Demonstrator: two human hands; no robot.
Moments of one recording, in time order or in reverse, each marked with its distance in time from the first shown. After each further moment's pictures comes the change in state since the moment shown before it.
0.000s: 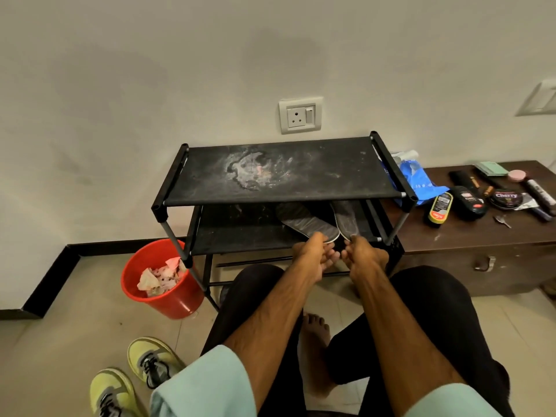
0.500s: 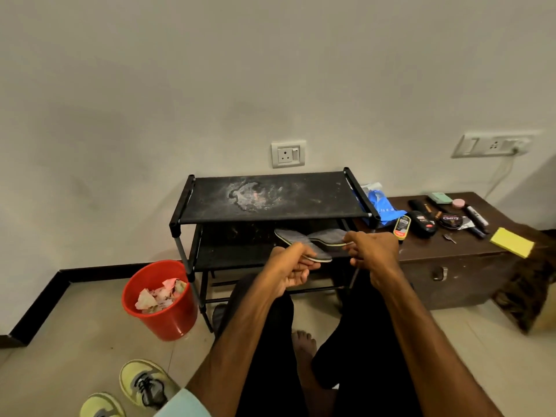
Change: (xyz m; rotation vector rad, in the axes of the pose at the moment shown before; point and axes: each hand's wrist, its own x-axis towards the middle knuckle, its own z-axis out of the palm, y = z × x) left_hand -0.133 0.034 -0.058 0.337 -0.200 0.141; right_hand -0.103 -0.052 -0.046 -0.361 -0.007 -0.373
